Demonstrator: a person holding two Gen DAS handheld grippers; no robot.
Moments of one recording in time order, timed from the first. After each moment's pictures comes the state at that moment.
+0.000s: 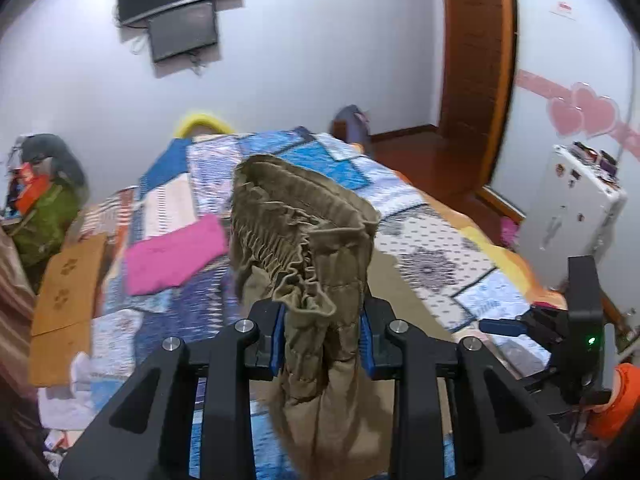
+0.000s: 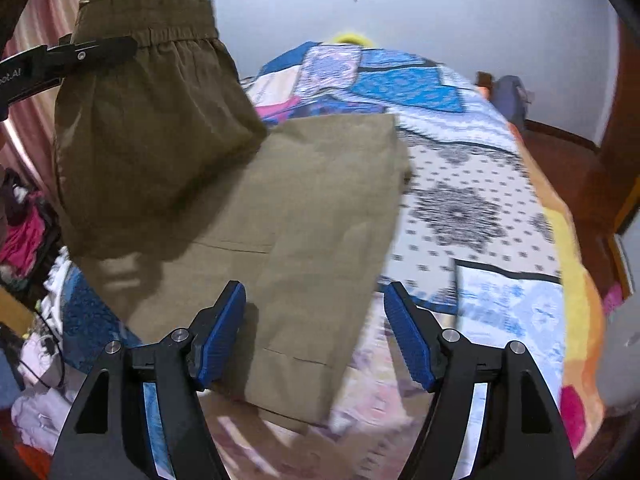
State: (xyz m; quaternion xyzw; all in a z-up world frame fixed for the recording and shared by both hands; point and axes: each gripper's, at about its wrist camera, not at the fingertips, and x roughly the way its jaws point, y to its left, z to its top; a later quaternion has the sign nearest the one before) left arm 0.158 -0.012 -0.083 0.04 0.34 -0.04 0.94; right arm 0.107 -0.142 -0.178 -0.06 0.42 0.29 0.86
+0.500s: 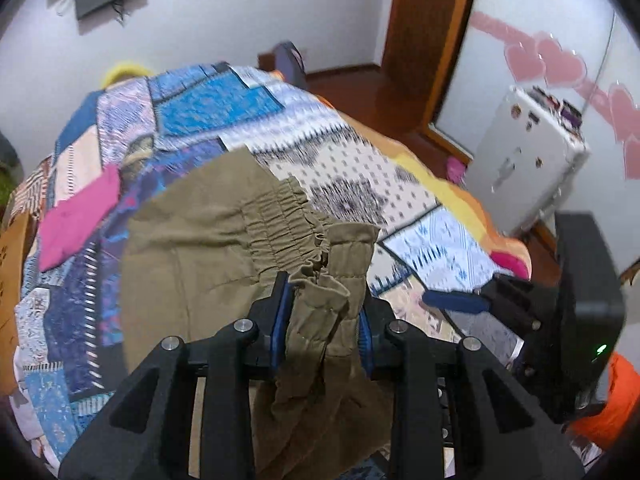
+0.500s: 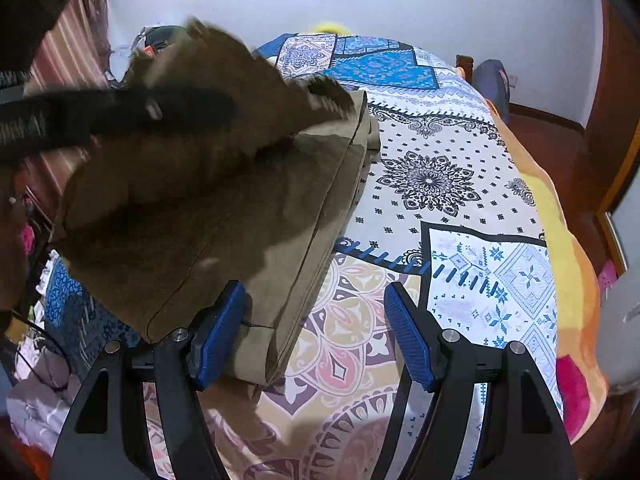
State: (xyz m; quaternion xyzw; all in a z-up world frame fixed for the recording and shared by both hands) left arm 0.190 -0.089 -0.159 0.04 0.45 -0.14 0.88; right arm 0.108 -0.158 -0.195 -0.04 0.44 0.29 0.85
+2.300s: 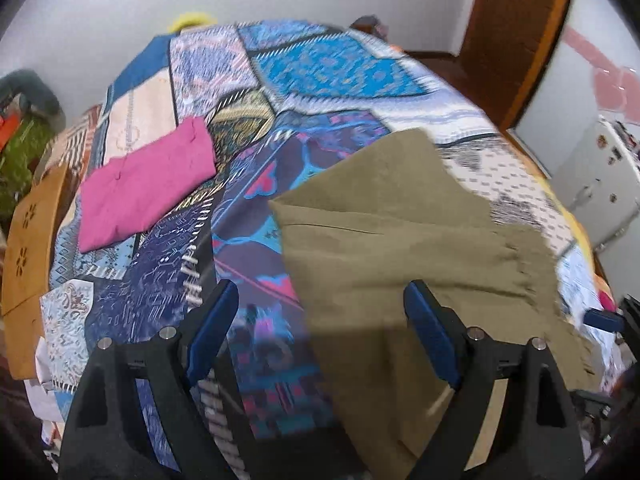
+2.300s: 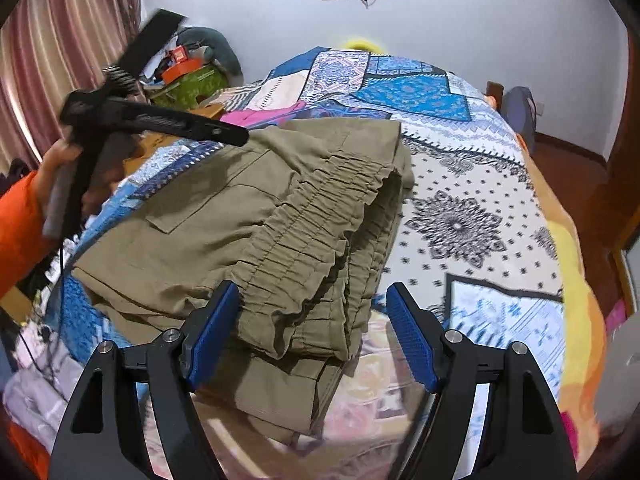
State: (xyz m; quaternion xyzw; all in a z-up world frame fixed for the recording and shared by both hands) left arm 0.297 0.059 -0.208 0.00 0.51 -0.03 0.86; right arm 0.126 -0.145 -0.186 -0.07 0.40 0.33 0.85
